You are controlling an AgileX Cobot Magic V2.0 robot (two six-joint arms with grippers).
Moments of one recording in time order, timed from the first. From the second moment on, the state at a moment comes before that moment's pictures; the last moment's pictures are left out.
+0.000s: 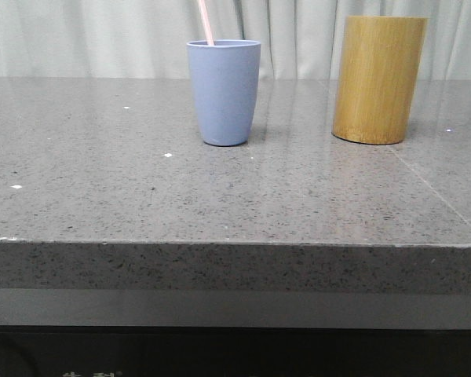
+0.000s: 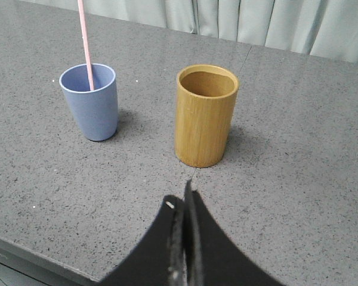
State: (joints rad) left arm -0.07 0.11 -0.11 -0.05 0.11 0.01; right arm 0.28 0.51 -0.86 0.04 0.75 -0.01
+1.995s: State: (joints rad) left arm -0.04 0.00 0.00 -0.07 0.01 0.01; right arm 0.08 0.05 -0.03 0.02 0.03 -0.01
